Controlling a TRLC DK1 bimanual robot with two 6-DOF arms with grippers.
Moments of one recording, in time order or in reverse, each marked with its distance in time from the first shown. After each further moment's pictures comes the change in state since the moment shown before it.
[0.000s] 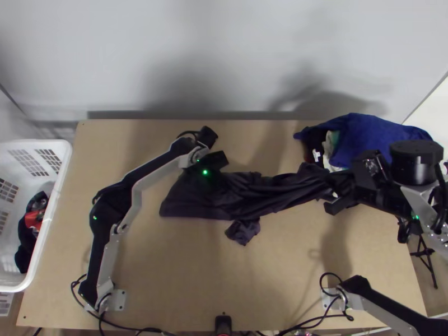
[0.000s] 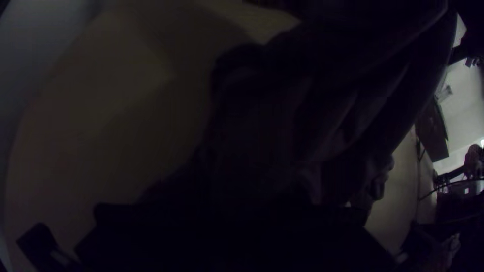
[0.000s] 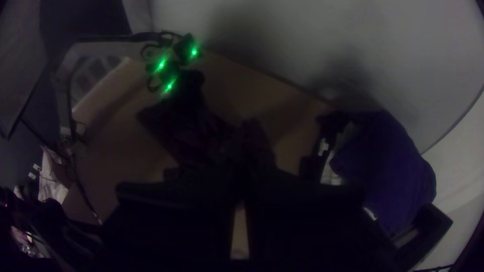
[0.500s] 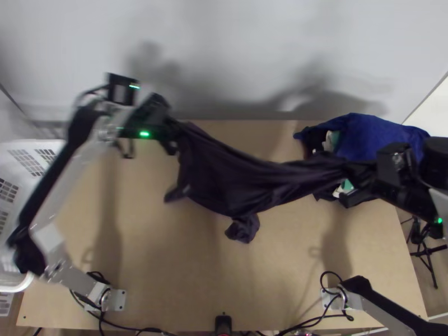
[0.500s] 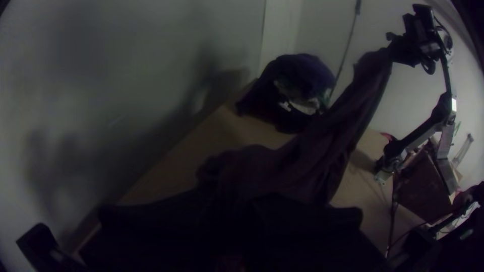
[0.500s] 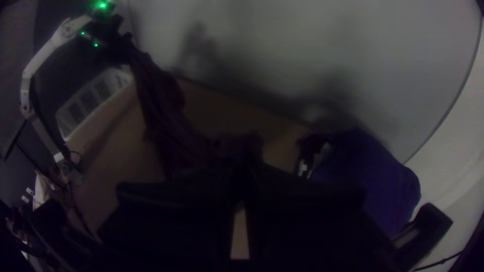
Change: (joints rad) left arm 0.228 -0.537 0.059 -0.108 0.097 -0.136; right arm -0.076 -0.019 0.098 0.037 0.000 0.021
